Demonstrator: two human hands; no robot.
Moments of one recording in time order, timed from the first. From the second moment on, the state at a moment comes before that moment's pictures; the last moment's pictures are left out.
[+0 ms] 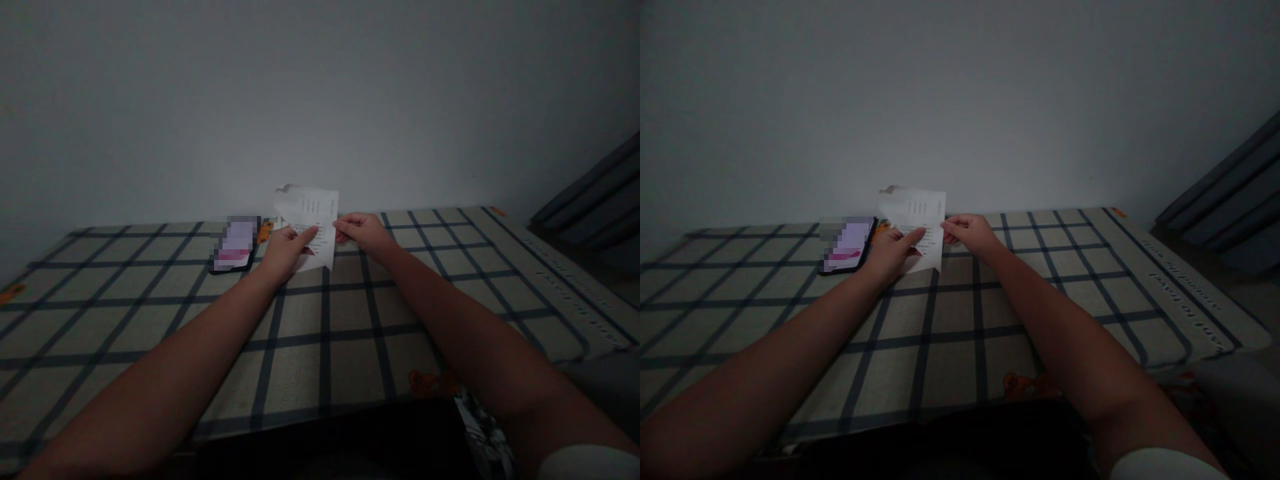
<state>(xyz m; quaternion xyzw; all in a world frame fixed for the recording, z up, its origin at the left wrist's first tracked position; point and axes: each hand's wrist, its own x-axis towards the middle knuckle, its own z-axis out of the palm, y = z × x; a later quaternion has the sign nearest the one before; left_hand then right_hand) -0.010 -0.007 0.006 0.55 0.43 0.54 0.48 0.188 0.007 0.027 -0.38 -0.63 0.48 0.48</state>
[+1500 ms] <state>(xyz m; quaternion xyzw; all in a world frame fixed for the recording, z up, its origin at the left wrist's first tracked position) -0.013 0.003 0.011 0.49 0.40 0.59 0.50 0.199 0.024 0.020 -0.42 -0.62 0.44 0.49</state>
